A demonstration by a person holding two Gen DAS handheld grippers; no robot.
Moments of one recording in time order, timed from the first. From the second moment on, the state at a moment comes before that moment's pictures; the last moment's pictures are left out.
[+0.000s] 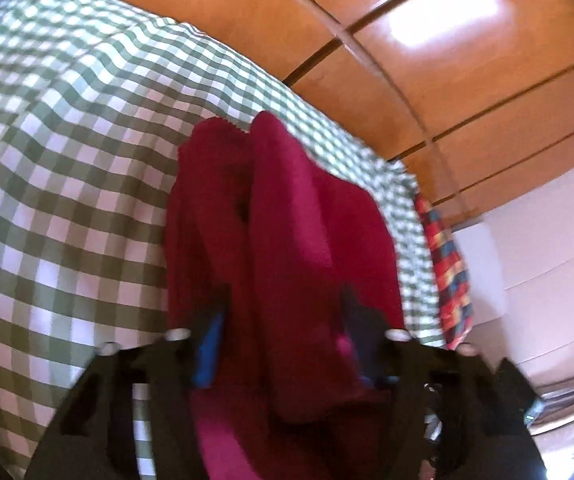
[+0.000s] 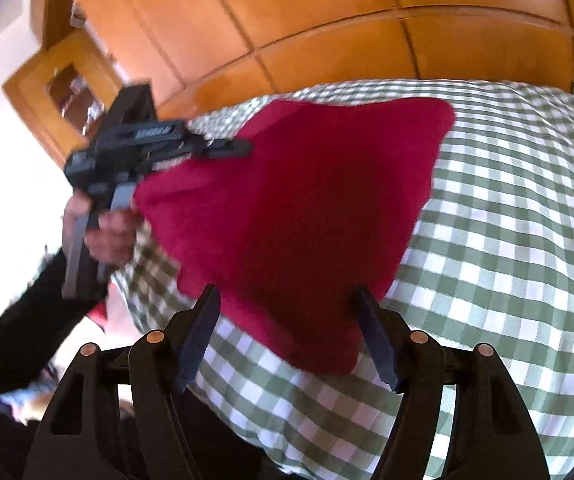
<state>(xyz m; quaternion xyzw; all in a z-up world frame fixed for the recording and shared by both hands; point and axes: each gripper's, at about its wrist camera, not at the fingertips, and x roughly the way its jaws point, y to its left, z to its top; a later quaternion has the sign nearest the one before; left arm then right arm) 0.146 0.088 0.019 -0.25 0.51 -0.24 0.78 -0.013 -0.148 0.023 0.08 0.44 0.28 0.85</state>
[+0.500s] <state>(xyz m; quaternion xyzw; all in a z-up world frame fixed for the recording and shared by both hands) 0.101 0.111 0.009 -0.22 0.50 -0.21 0.81 -0.036 -0.147 -0.001 0.01 0.45 0.24 0.86</state>
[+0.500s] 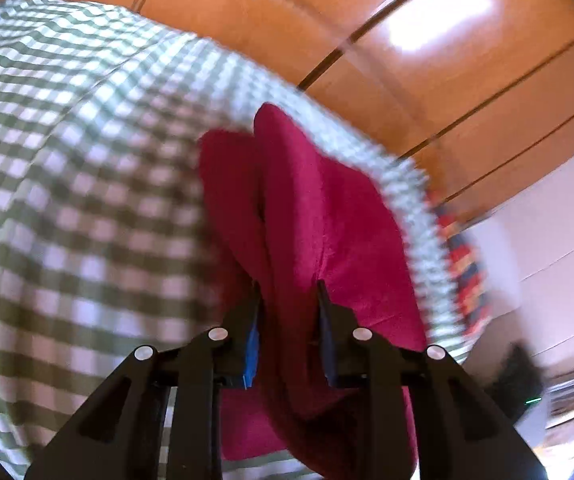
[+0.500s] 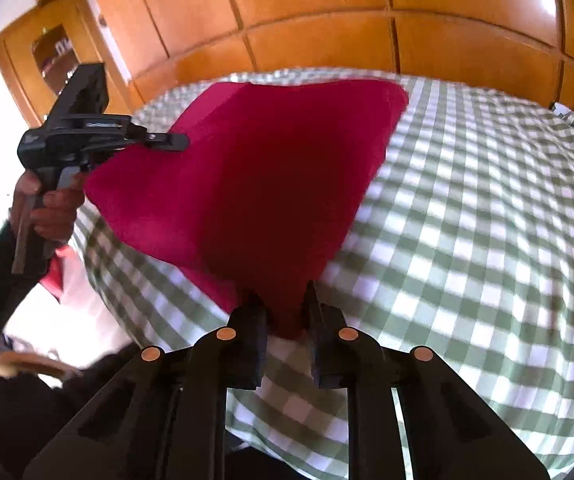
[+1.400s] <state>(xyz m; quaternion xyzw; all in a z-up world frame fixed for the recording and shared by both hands) 0.106 0.056 0.028 -0.03 0.44 -0.09 0.89 0.088 -0.142 0.028 0.15 0.42 0.14 0.89</state>
